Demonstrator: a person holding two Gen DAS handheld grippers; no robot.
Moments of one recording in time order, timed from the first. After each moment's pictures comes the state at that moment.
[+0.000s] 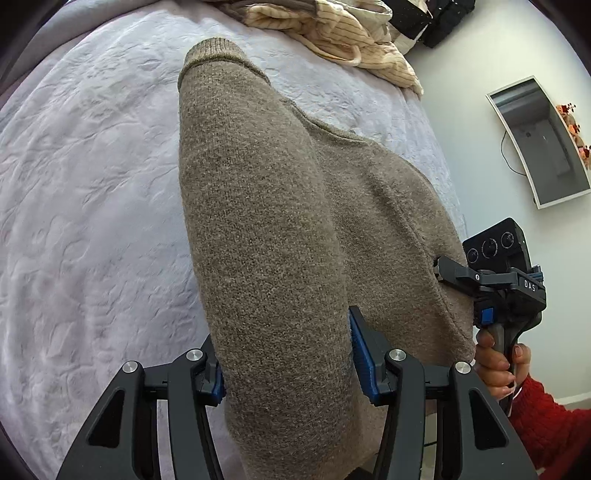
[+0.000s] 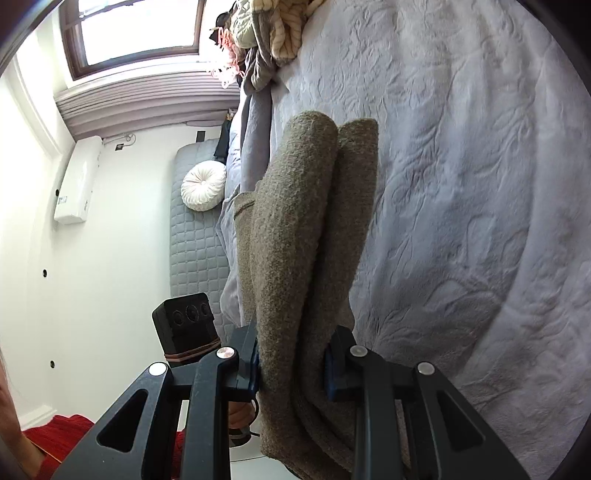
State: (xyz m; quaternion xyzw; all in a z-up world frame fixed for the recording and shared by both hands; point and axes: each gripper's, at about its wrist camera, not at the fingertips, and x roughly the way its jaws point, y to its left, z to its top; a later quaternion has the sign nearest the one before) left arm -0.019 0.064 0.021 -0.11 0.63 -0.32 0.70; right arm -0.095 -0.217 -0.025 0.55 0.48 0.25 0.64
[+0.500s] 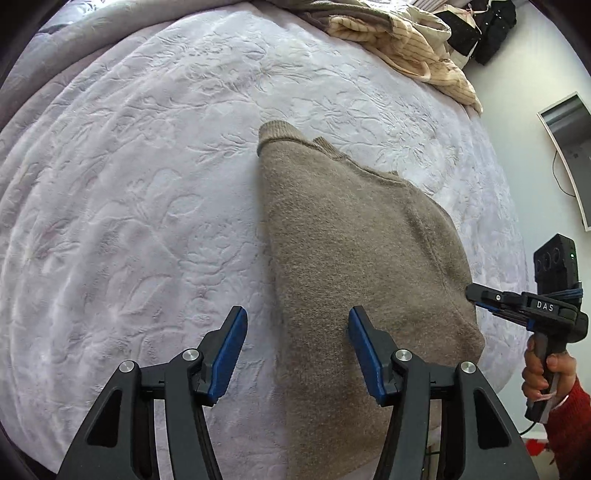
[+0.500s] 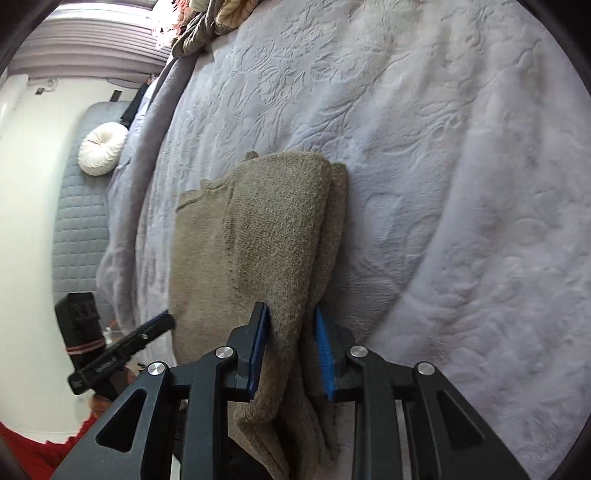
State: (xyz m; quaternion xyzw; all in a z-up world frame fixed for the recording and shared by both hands) left arm -0.030 0.113 -0.008 -0.08 0.62 -0.21 0.75; right arm -0.074 -0.199 -0.027 0.34 0.60 0.09 0.72
